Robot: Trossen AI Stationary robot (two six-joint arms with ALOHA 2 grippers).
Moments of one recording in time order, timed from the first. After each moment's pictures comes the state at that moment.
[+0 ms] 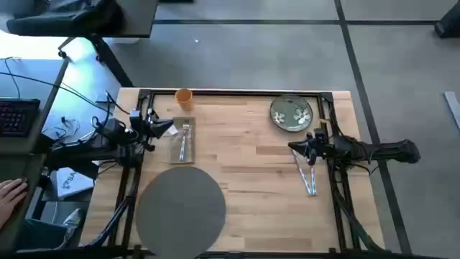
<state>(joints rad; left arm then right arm) 0.18 0.21 0.30 0.15 -0.12 -0.33 0.06 0.11 0.01 0.04 0.23 0.70</state>
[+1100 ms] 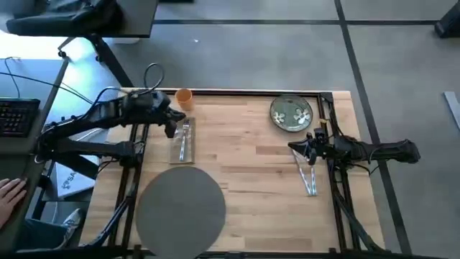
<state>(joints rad) 0.36 0.89 1.03 -0.77 -0.02 -0.36 0.06 0.11 0.01 0.04 0.23 0.73</state>
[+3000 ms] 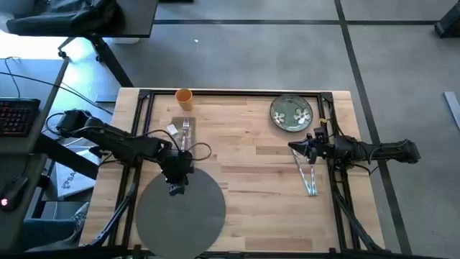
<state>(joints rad) -0.24 1.27 0.66 -0.49 0.58 -0.74 0.06 0.11 0.01 0.05 0.24 0.77</state>
